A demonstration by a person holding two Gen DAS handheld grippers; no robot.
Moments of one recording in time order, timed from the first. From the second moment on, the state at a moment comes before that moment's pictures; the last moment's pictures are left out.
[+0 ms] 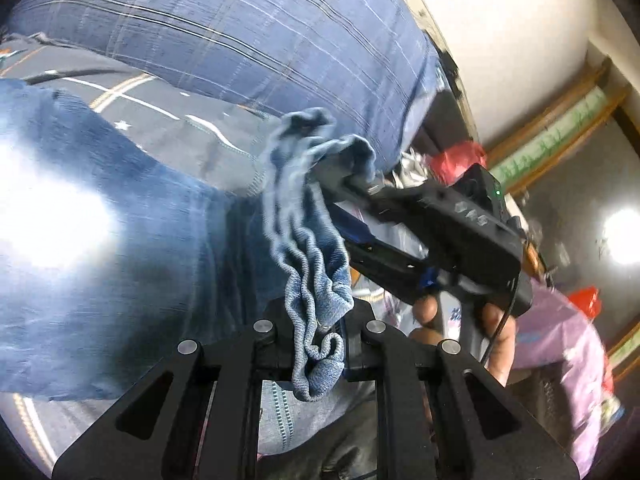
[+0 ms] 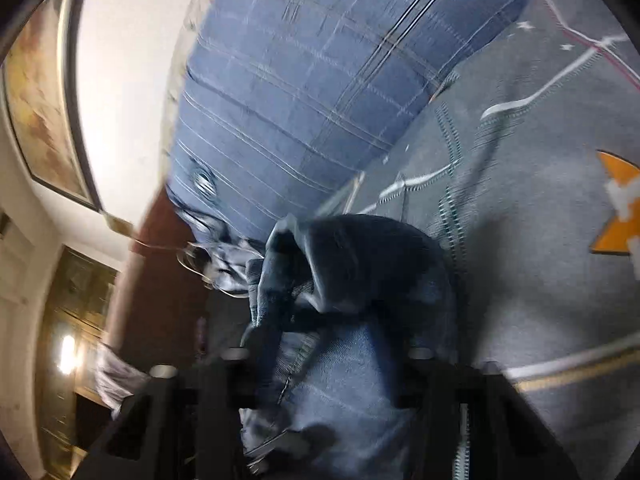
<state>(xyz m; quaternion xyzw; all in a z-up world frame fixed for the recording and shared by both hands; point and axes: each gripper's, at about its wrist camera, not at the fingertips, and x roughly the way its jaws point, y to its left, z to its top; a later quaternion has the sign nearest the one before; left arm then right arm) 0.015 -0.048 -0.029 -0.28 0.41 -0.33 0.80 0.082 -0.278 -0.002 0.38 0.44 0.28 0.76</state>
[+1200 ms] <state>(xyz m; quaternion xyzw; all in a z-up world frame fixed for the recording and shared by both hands) 0.027 0.057 -0.087 -0.25 0.50 -0.01 0.83 0.077 -0.237 -0.066 0.28 0.54 0.21 0.76</state>
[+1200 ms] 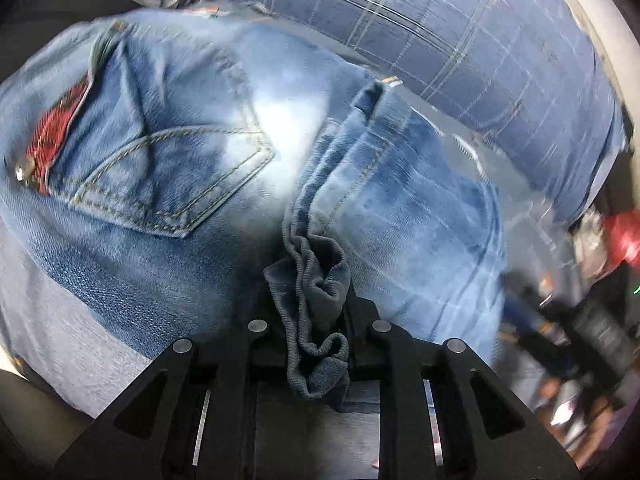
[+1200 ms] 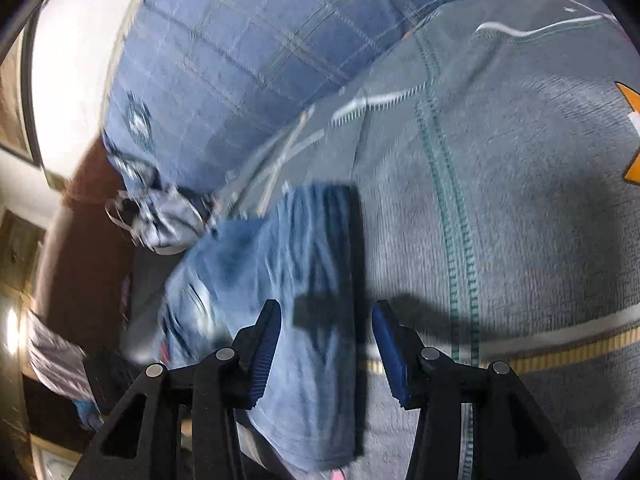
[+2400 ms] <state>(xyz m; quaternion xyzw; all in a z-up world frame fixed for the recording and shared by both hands) 0.038 0.005 -0.072 -0.23 0.50 -0.12 0.82 0.053 -0.219 -0.051 0.26 0.49 0.30 0.77</state>
